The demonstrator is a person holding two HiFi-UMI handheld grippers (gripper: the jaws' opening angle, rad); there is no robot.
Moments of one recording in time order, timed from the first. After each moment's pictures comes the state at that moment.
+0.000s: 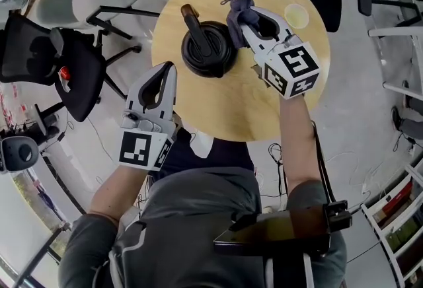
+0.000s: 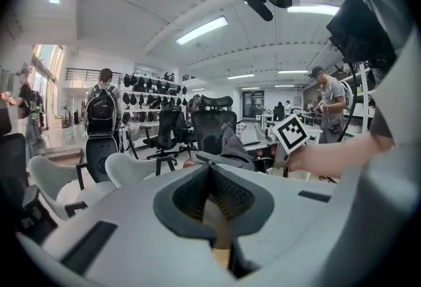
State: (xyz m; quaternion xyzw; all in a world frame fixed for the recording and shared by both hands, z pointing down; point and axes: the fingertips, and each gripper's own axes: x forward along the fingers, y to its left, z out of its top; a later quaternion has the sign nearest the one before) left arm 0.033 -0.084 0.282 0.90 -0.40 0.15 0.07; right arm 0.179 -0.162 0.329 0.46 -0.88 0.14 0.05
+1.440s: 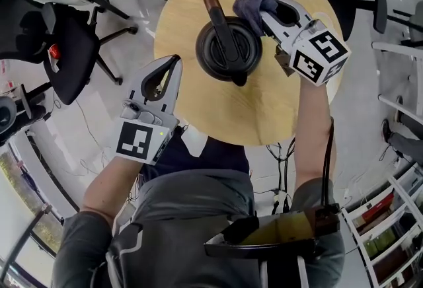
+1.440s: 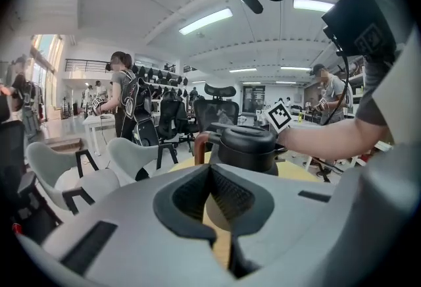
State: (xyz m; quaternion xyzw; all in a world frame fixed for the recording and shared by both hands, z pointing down) left arm -0.002 -0.093 0.346 0.89 -0.39 0.20 0.10; right arm 0.154 -0.199 0.356 0.35 -0.92 0.17 0.05
